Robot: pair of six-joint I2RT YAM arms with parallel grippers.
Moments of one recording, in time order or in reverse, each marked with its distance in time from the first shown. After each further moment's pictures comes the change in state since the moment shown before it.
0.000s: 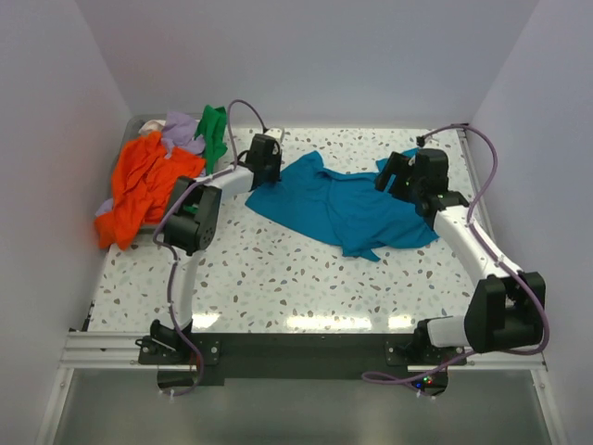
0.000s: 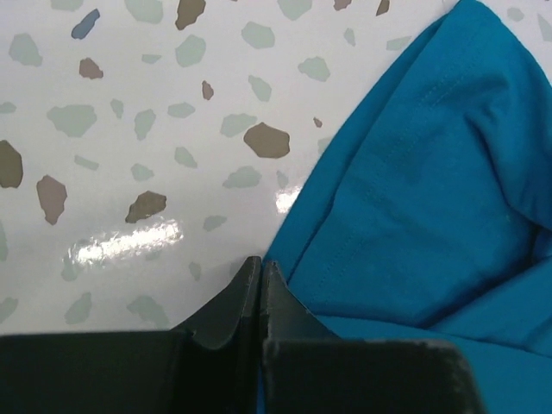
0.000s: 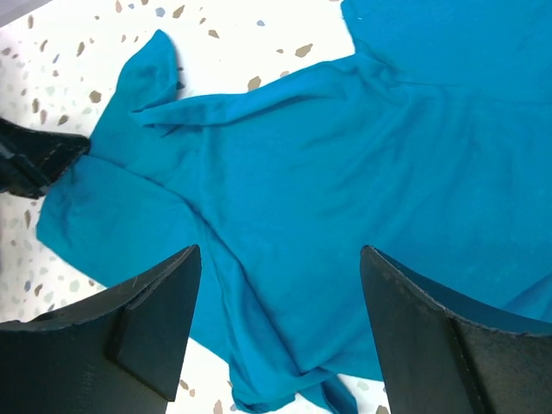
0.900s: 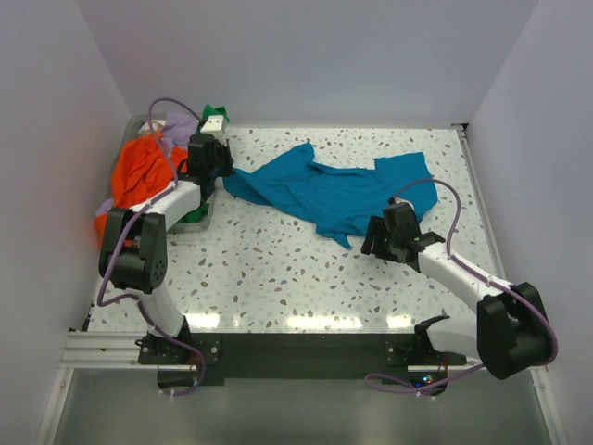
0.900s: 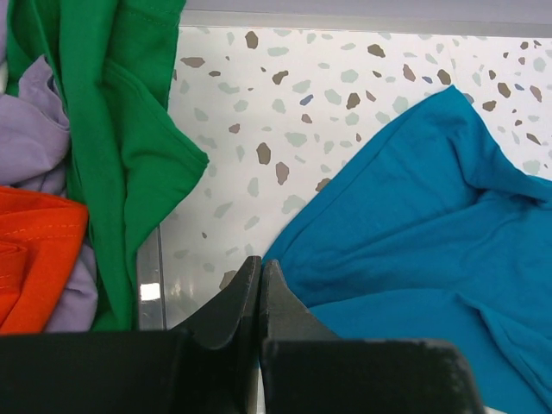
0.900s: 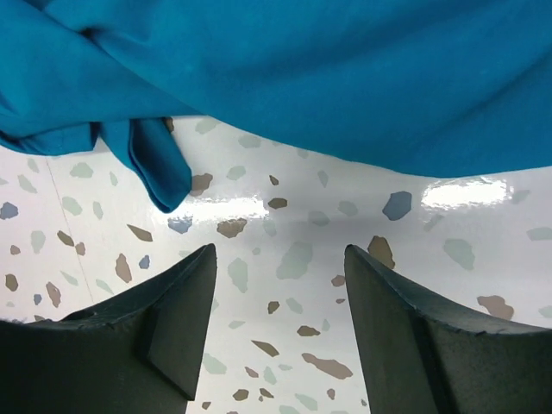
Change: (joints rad) left arm 0.213 -0.523 -0.507 0.237 0.043 -0.011; right arm 0.228 -0.142 -0.388 -0.101 0.092 0.104
